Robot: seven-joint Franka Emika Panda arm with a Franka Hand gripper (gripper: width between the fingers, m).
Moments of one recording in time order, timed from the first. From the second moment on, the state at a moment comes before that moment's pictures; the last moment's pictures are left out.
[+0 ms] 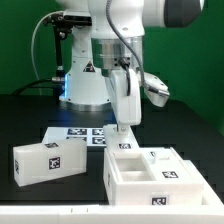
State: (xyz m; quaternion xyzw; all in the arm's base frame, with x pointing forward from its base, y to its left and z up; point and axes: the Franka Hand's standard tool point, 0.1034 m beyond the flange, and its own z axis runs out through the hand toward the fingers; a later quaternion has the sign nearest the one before) arm 0.489 0.040 0.070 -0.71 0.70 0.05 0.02
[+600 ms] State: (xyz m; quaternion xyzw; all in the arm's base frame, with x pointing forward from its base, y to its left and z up) arm 0.517 0.045 0.068 -0.72 0.69 0.03 0.02
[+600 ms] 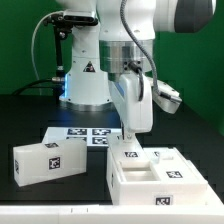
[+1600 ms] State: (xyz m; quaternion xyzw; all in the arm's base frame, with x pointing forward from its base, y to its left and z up) arm 0.578 0.047 0.068 -0.73 0.69 -0.02 0.03
